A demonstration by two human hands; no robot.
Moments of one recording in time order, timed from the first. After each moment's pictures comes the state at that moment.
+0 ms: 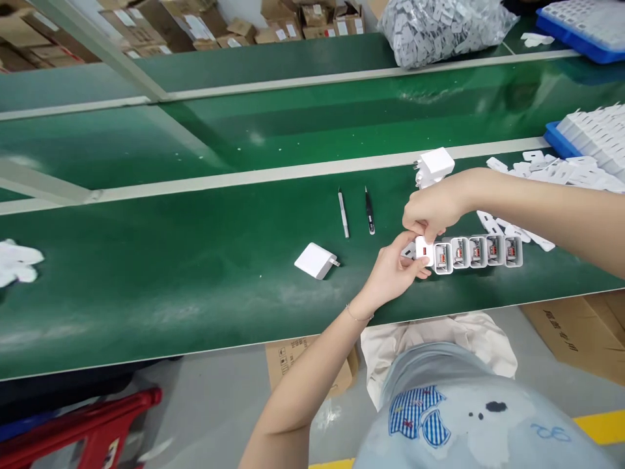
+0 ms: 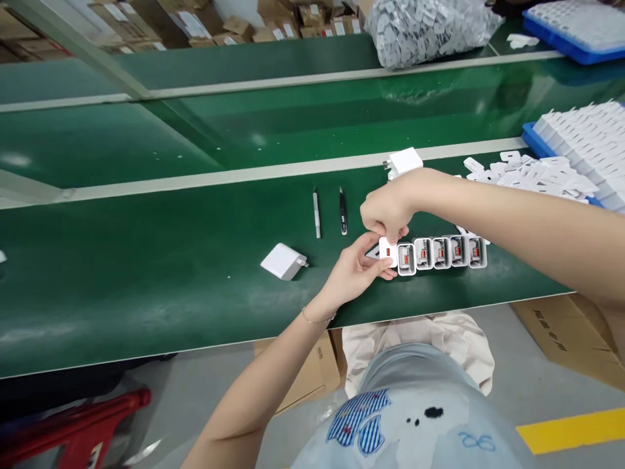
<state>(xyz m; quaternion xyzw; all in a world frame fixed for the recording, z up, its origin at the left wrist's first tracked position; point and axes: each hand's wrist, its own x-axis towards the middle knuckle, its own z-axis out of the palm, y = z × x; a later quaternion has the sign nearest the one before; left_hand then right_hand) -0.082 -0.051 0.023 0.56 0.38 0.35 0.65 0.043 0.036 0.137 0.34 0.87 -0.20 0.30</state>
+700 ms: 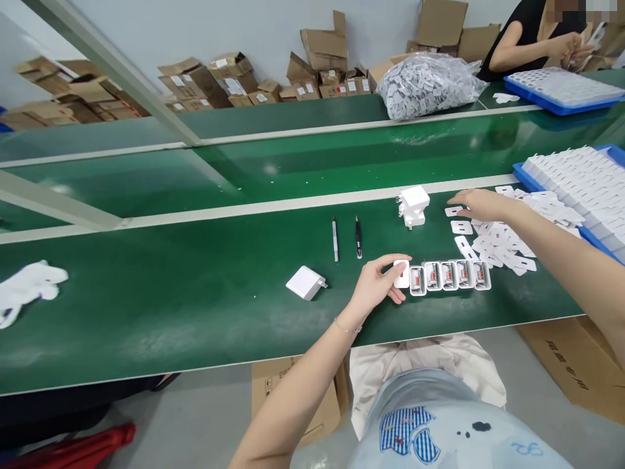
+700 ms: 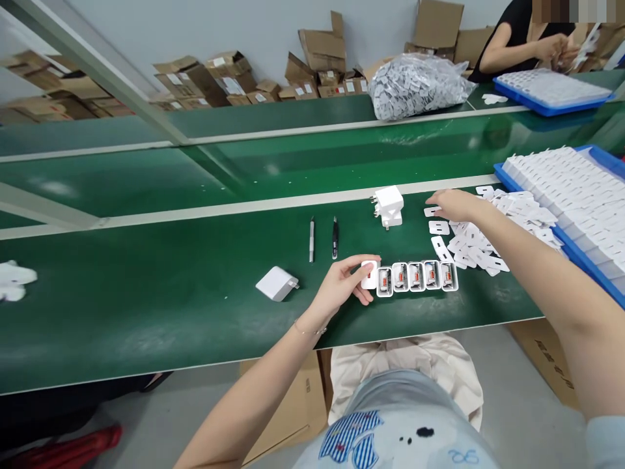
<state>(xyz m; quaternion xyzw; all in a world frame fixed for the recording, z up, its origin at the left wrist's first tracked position) -0.070 -0.043 0.034 0.51 0.46 0.33 0.65 0.227 0.086 0.076 0.56 0.82 -0.09 0.07</state>
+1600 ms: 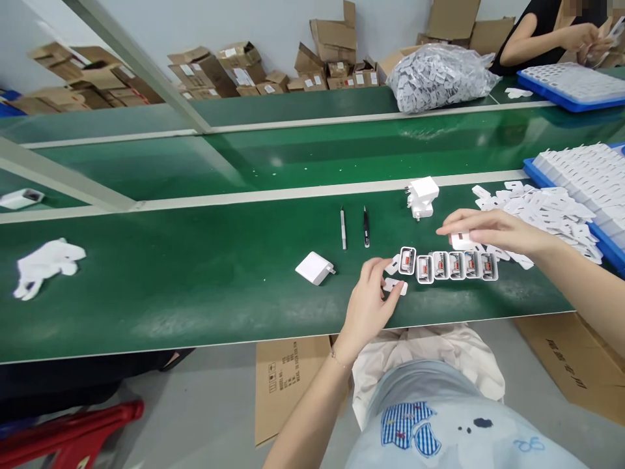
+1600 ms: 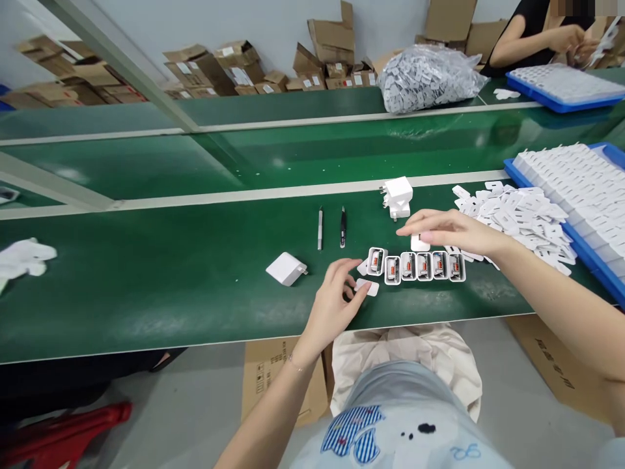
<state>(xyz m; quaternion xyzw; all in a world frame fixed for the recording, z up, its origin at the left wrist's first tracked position) -0.092 -0.100 0.024 0.73 0.54 0.33 0.27 0.174 -0.025 0.119 0.36 0.79 -0.45 -0.23</state>
